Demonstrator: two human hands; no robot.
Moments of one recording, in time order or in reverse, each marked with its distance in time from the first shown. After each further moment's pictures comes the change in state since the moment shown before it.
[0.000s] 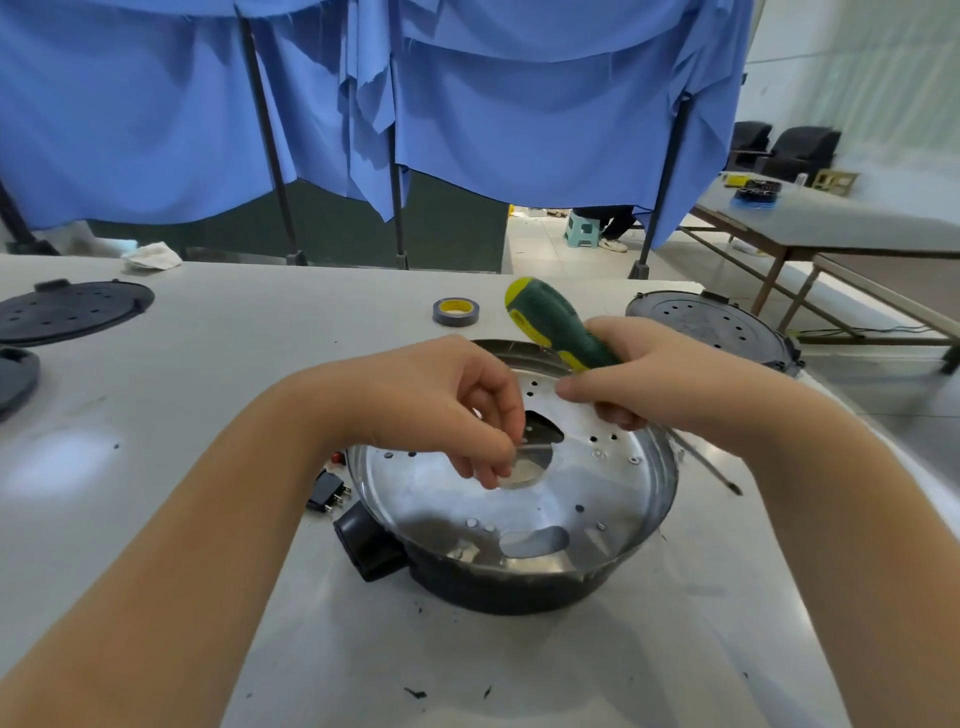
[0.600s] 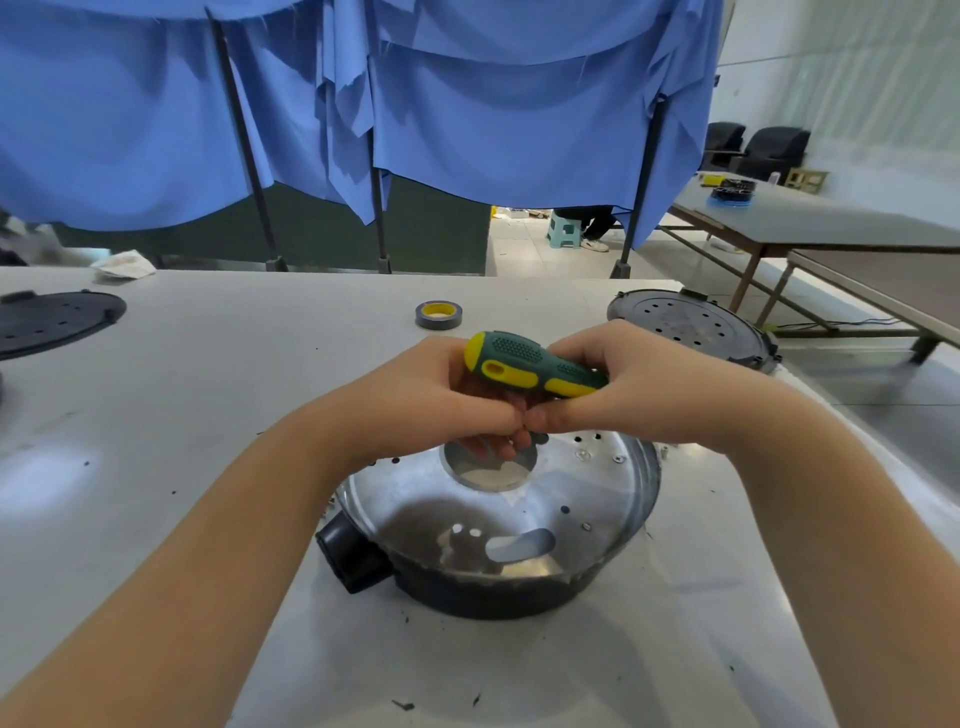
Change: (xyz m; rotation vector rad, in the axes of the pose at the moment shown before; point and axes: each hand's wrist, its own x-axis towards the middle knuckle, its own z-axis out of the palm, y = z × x) left_hand 0.014 -0.008 0.014 -0.191 0.186 0.100; right_hand -0.005 0.000 -0.003 -0.160 -0.062 -0.135
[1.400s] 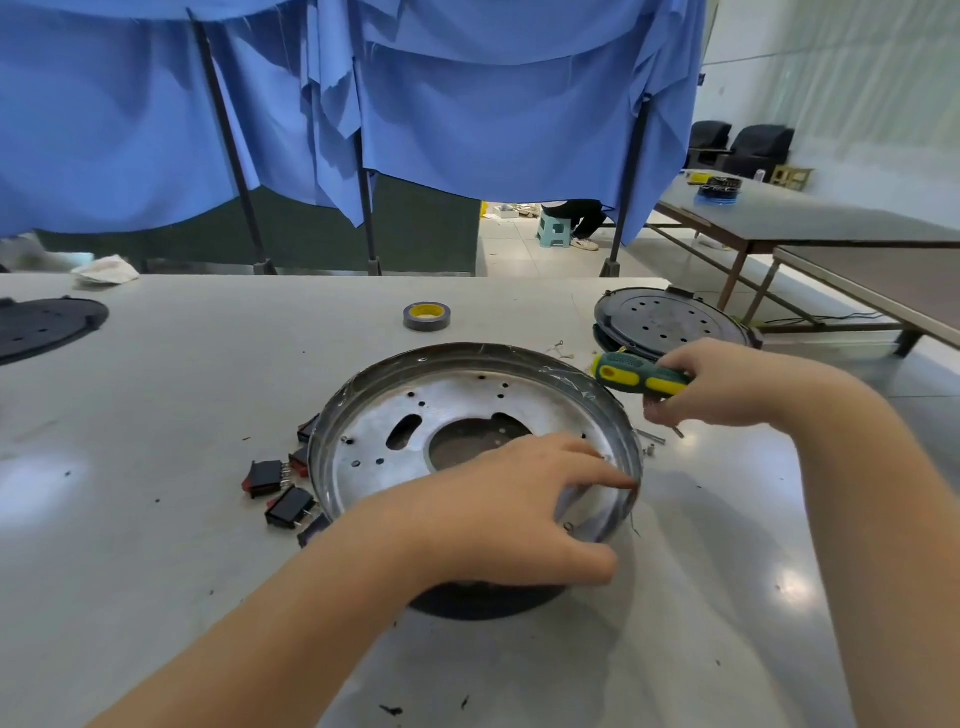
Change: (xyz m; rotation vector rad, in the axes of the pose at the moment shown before) left_hand -0.002 0.007 0.070 0.597 -0.209 0.050; right_hand -0.005 0.081 -0.040 -0.285 0.082 0.450
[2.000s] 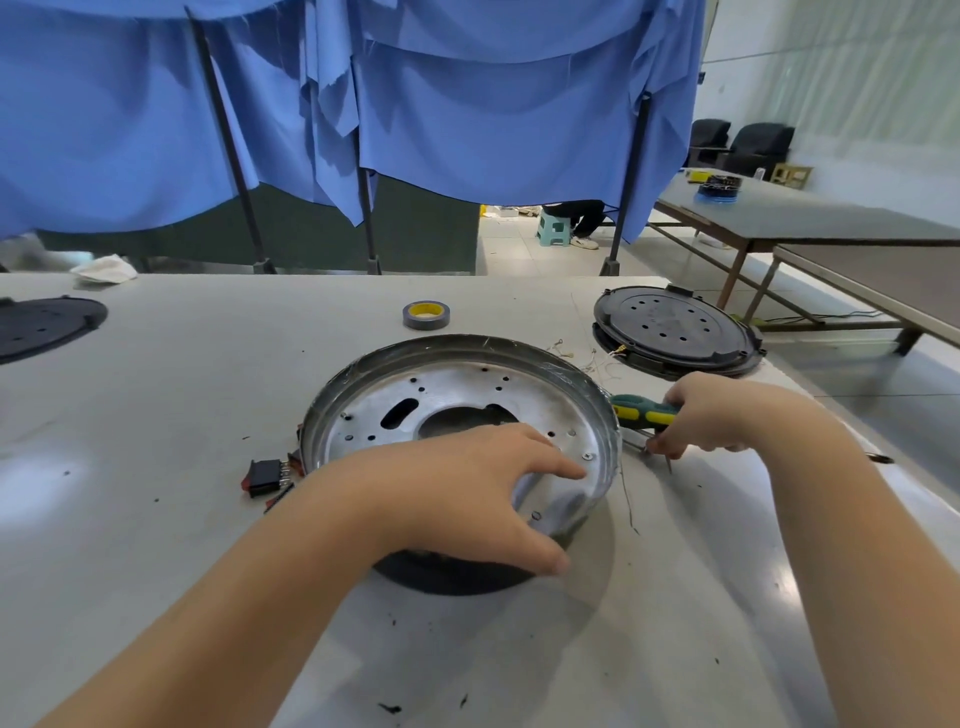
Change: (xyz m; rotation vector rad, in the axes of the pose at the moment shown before) left_hand -0.012 -0.013 -0.023 0.065 -0.106 -0.095; right_hand 0.016 0.009 0.022 -0.049 -0.067 0.246
